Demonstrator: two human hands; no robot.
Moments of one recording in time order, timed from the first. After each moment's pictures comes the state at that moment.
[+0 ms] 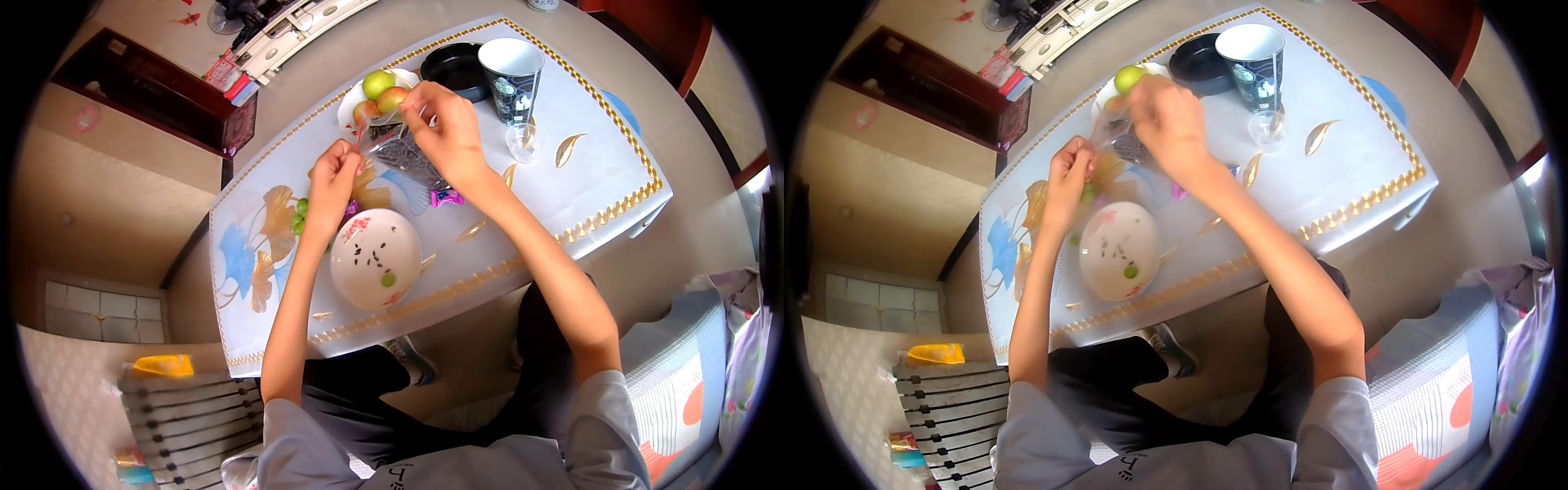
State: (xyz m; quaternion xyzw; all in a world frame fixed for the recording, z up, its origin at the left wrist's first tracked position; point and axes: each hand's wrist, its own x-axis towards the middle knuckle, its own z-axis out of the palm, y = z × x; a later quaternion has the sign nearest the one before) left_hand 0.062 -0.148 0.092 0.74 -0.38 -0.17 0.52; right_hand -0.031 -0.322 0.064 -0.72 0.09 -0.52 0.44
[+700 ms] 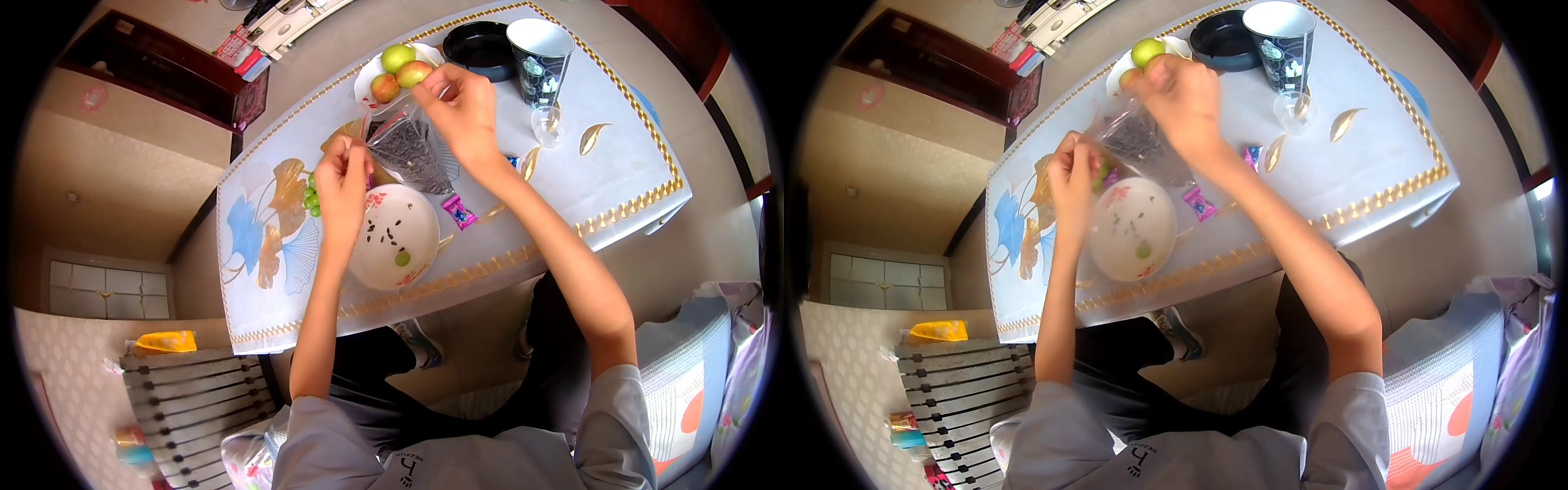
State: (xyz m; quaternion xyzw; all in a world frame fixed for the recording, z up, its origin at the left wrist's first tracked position) left_hand 0.031 -0.125 0.078 0.74 -0.33 -0.05 0.58; right_hand -0.025 -0.305 0.067 -0.69 0.17 -0.46 0.53
